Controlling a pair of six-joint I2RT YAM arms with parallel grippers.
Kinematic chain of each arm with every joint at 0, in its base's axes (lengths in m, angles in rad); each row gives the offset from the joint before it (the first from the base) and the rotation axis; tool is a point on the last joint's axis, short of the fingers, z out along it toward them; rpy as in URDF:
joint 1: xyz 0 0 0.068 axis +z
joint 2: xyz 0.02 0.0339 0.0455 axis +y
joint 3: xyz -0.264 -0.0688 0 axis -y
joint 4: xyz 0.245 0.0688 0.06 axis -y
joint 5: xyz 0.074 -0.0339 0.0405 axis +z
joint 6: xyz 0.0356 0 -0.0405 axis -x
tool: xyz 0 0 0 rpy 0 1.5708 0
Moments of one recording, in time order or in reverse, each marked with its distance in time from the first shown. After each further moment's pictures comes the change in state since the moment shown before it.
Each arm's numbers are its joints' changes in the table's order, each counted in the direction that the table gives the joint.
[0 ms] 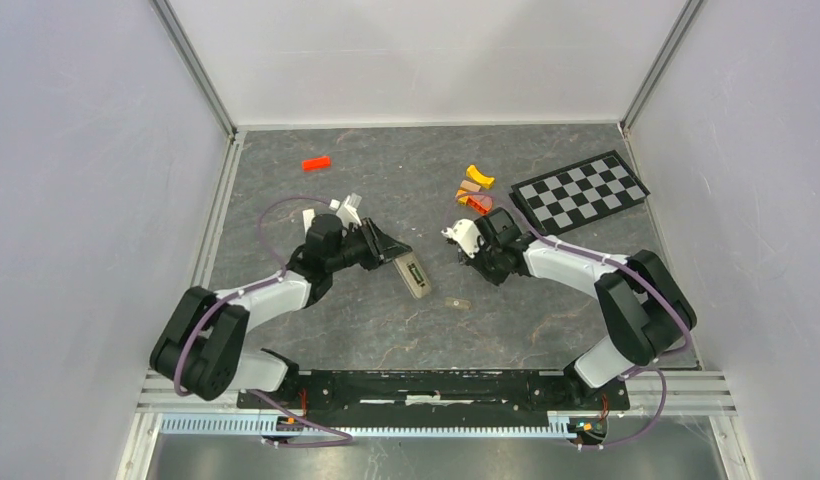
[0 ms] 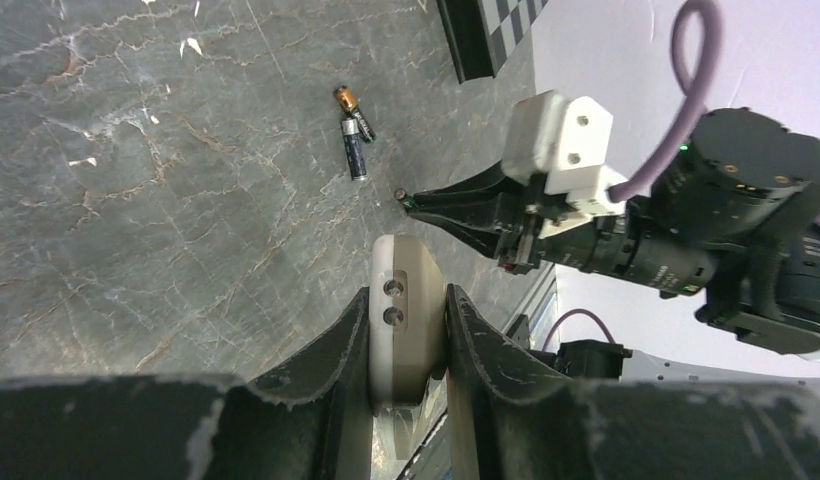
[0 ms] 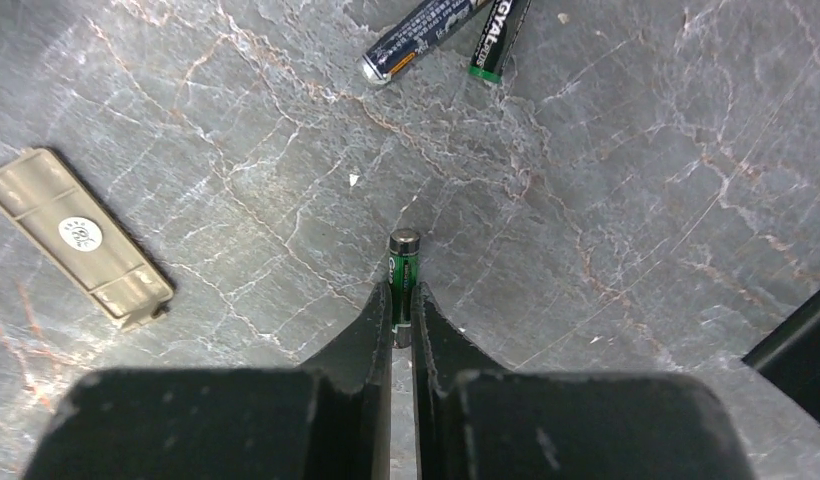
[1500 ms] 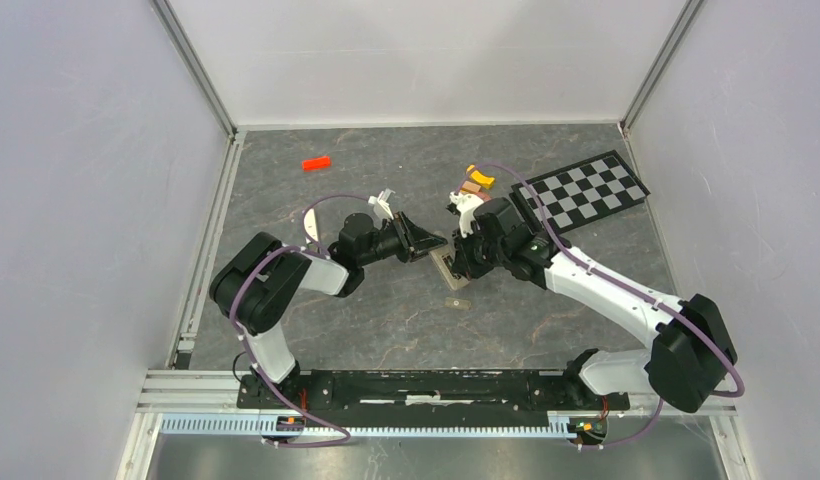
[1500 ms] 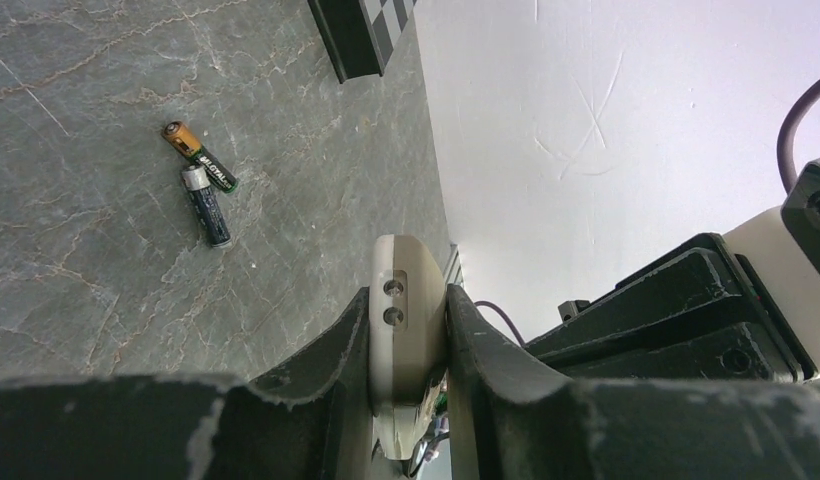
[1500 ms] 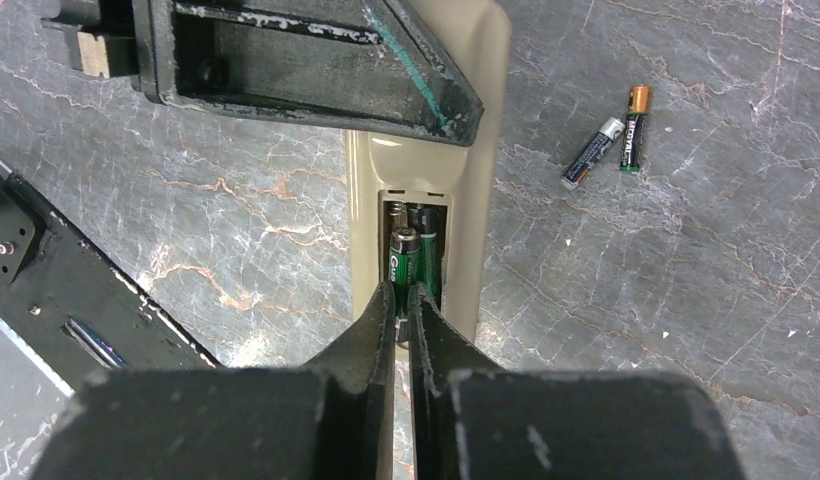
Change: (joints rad) left arm -0.138 0.449 0.119 0.544 -0.055 0.257; right arm 0.130 -0.262 0.081 -0.017 0.120 -0.622
